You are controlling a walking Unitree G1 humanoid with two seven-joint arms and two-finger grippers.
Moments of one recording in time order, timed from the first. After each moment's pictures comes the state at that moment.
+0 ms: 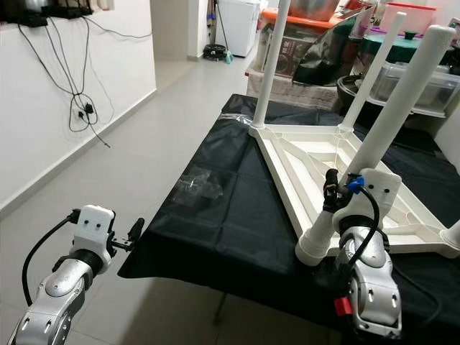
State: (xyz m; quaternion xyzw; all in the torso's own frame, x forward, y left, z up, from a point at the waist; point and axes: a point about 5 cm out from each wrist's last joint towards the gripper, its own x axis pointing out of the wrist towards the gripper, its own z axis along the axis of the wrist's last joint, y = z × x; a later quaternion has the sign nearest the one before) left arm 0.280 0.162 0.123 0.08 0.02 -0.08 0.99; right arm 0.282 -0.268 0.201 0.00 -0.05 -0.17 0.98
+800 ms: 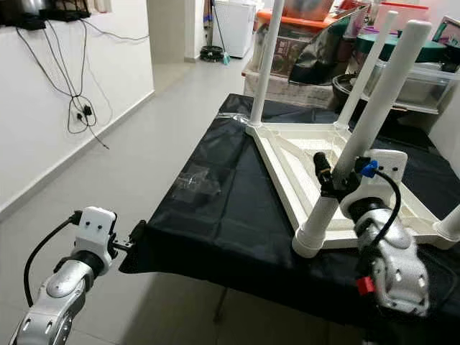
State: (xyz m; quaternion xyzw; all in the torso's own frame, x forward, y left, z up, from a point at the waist) left arm 0.280 0.161 0.120 0.08 0.02 -0.09 0.99; right arm 0.303 -0.297 0.239 -0.01 -0.07 0.01 1.00
